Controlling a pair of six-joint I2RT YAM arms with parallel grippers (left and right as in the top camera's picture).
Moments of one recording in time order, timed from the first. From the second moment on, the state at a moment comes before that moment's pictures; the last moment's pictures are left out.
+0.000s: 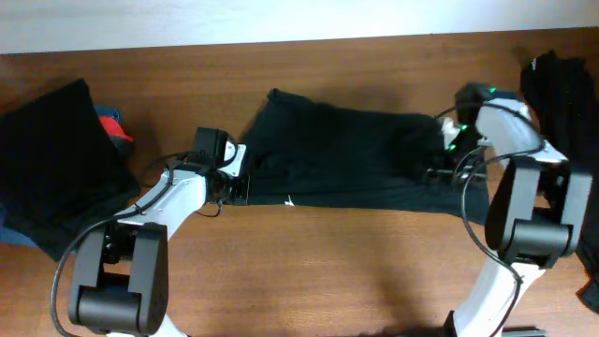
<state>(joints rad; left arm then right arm) -0.20 1.82 1.01 -0.45 0.23 -0.04 -0.18 2.08 1.56 -1.23 -0.04 -0.02</state>
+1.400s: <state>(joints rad) -0.19 1.59 1.14 -0.36 -0.01 -0.08 -0.20 2.21 1.76 -1.04 0.04 -0.20</state>
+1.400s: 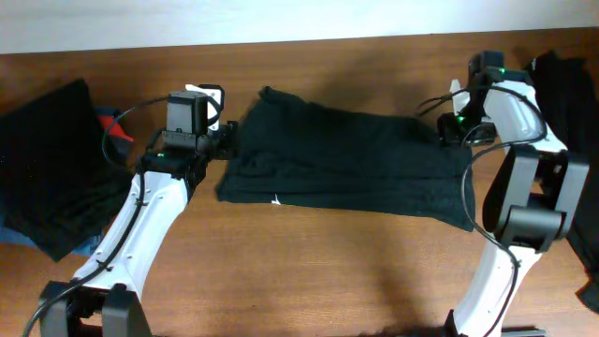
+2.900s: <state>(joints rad) -0.19 2.18 1.64 -0.21 0.29 -0.08 -0.16 2.15 1.80 -1.23 -0.03 -0.19</state>
